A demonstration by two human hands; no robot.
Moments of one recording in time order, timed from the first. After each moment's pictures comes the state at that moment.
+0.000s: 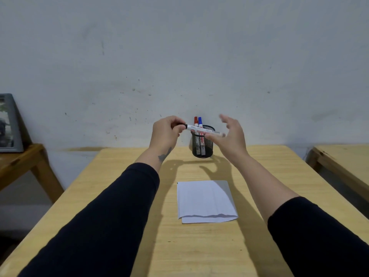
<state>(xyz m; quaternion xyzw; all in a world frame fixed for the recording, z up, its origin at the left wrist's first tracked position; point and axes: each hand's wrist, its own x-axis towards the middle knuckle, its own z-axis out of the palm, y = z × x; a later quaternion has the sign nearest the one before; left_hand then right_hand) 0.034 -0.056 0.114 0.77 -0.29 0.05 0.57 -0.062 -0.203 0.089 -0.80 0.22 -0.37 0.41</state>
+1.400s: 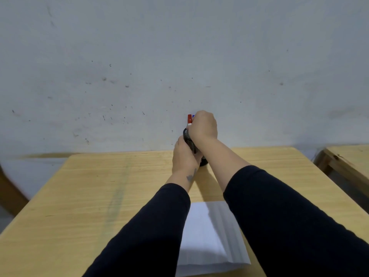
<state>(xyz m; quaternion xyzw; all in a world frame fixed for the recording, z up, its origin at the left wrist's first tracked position) 0.064 -0.162 0.031 0.75 -0.16 -0.09 0.64 0.078 -0.228 0.087 -0.88 0.33 -0.25 0.25</state>
